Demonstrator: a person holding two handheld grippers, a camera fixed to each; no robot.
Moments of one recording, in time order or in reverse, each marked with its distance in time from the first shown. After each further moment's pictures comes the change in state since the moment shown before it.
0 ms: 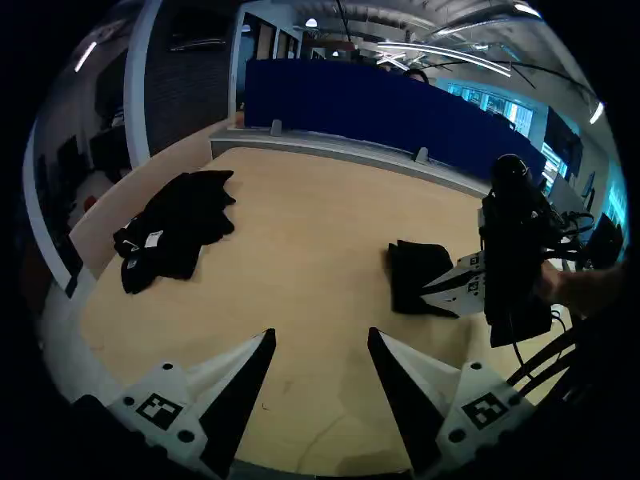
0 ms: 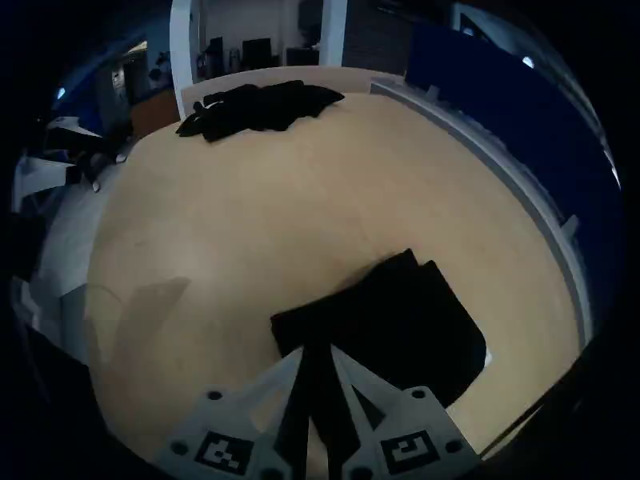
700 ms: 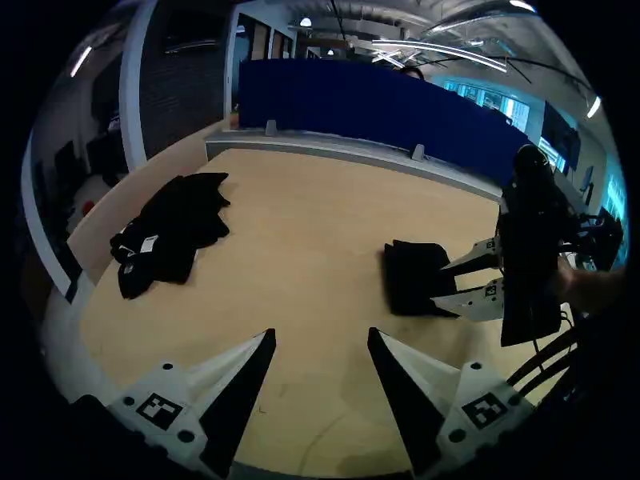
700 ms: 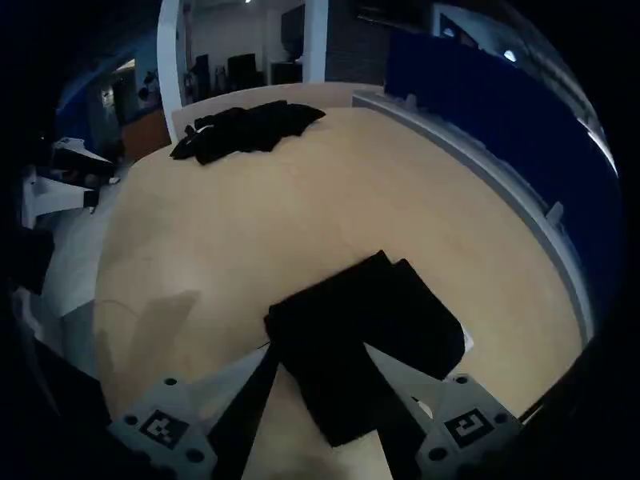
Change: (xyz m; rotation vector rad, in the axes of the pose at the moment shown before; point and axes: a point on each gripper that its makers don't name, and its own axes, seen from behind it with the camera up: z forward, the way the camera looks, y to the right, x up) left arm 0.003 0.006 0.006 -0.004 -0.002 0.024; right arm 0.000 0.004 -0.034 -0.032 0.064 0.069
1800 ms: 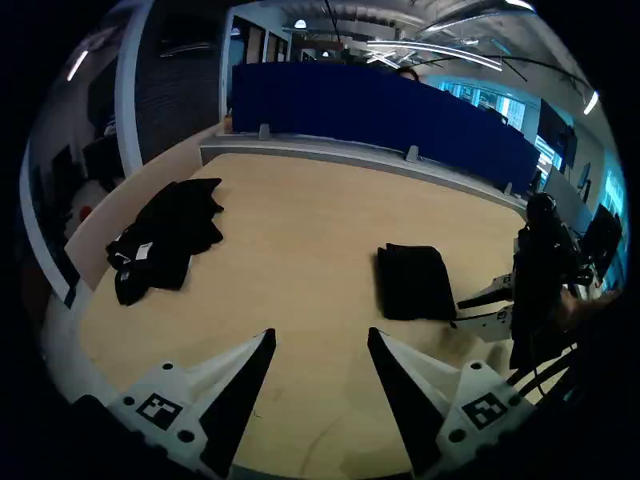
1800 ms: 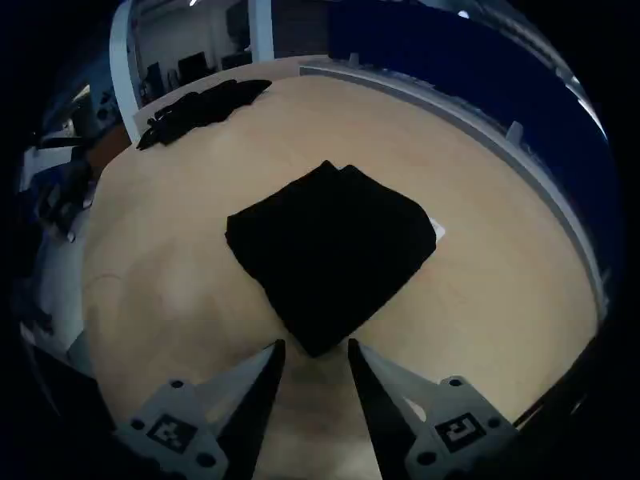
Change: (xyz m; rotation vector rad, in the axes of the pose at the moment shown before) left arm 0.007 0.010 0.000 -0.013 0.006 0.013; right arm -0.093 0.013 -0.023 -0.086 -0.092 0.182
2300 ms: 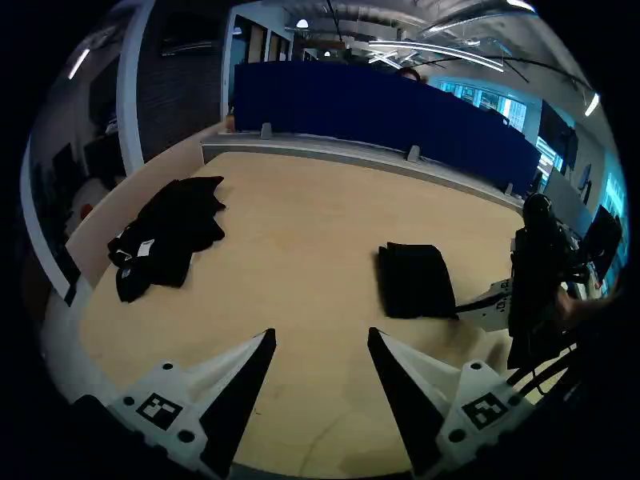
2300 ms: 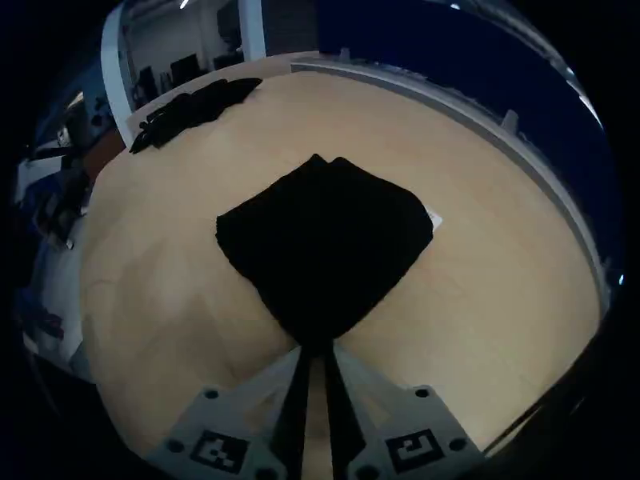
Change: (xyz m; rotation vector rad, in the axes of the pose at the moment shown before) left arm -0.004 -0.002 -0.003 0.003 -0.001 -0.006; right arm -0.003 0.006 0.005 -0.004 -0.007 0.036
